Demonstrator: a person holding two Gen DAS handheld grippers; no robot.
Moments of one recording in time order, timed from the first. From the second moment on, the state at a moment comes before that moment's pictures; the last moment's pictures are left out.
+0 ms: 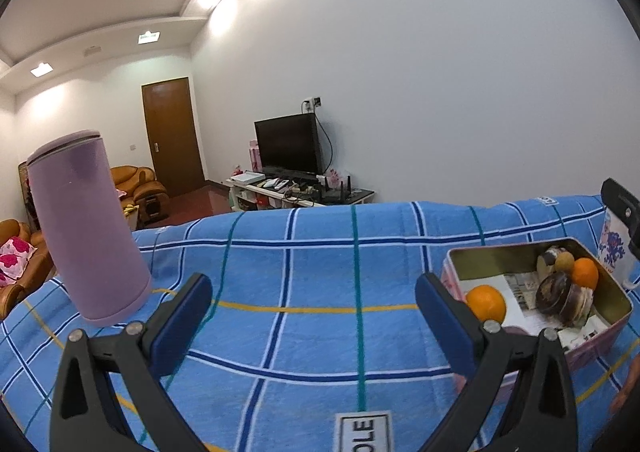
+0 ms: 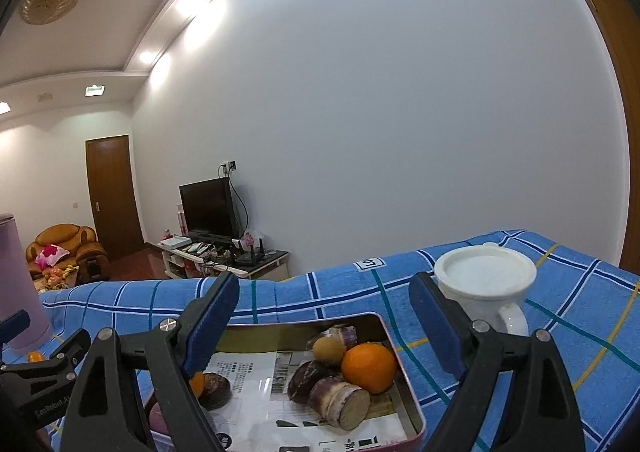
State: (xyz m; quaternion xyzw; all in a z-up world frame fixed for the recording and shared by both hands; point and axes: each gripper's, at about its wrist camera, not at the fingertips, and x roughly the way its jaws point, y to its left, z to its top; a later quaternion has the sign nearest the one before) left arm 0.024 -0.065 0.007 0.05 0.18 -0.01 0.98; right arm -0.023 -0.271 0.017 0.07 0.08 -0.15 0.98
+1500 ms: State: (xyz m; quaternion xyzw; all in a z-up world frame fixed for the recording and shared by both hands) left arm 0.049 0.134 -0.006 0.00 0.25 0.07 0.97; right arm 0.021 -0.099 -0.002 0.06 0.15 -0.02 0.99
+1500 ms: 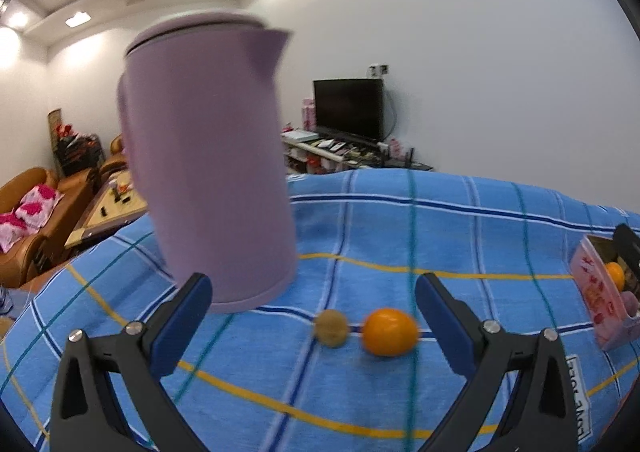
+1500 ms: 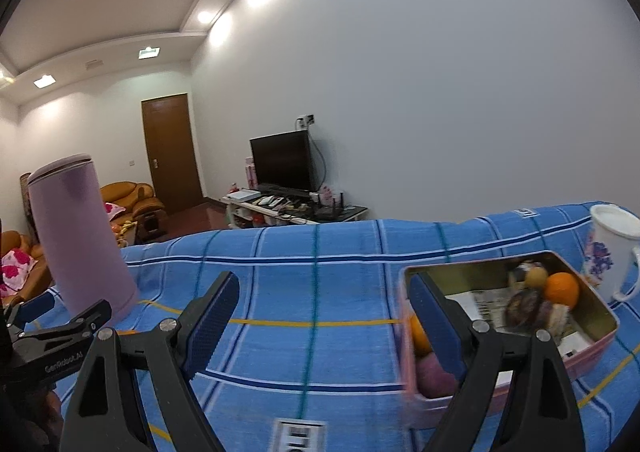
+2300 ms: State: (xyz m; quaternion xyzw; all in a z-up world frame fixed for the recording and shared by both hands) left arm 0.082 0.236 -0.020 -0.01 0.34 0.17 0.93; right arm 0.098 0.049 -0.026 -0.04 0.32 0.14 0.94
